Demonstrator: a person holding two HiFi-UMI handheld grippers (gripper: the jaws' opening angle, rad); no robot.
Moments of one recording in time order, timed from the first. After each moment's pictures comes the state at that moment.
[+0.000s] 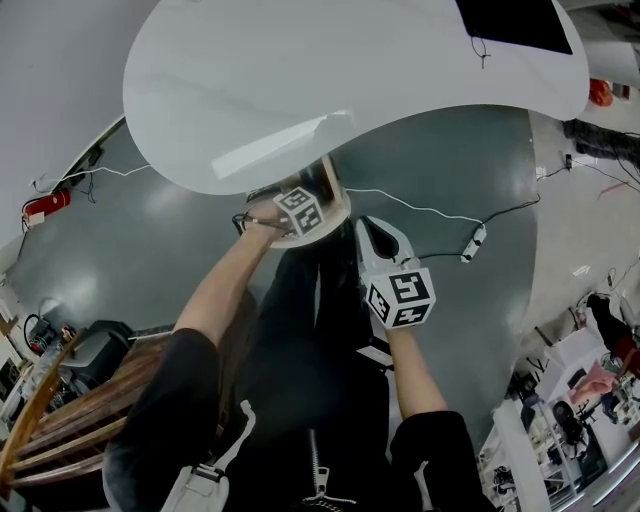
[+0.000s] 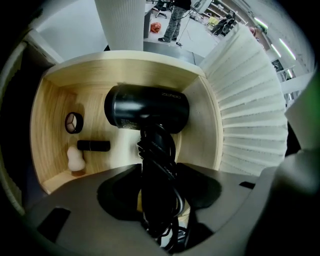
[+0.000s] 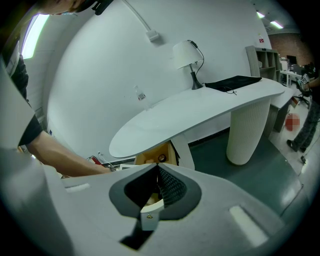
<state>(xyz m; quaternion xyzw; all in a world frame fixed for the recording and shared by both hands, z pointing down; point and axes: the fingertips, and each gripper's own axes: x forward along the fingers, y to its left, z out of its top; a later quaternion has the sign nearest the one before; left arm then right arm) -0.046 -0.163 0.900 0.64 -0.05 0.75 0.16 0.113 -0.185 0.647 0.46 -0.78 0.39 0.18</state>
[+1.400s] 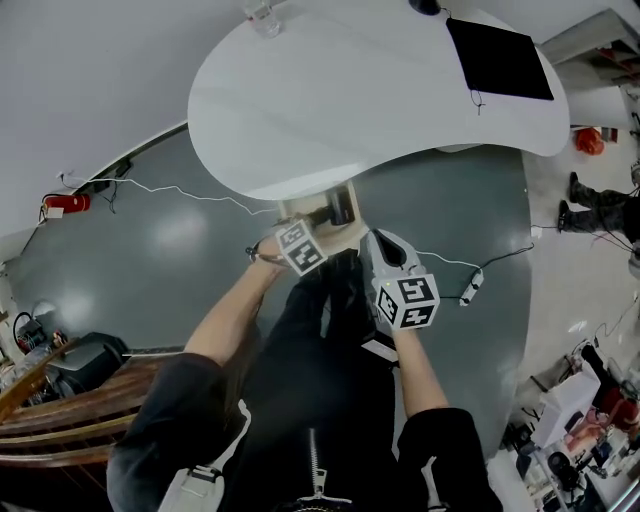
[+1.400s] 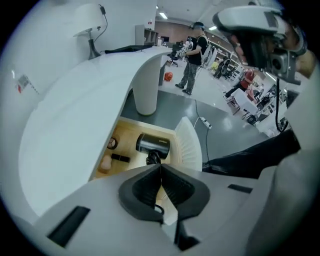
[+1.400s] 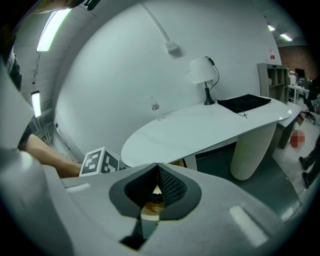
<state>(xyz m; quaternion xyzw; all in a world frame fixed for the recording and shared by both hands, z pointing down) -0.030 -0.172 0.749 0.77 -0.17 0.58 0.17 0.085 -0.184 0.582 0.46 -0.81 0.33 0.17</state>
